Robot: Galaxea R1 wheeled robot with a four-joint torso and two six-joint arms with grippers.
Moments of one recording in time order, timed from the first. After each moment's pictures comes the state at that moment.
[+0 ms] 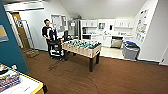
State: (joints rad) left arm 1.54 2.94 -2.73 0.22 -0.09 -0.20; right arm -1.61 2.83 -2.47 0.09 0.20 0.01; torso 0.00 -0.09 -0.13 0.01
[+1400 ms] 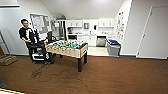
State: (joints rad) left arm 1.54 2.94 -2.73 0.22 -0.09 -0.20; right arm -1.60 2.83 -2.47 0.08 0.19 0.01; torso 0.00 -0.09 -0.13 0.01
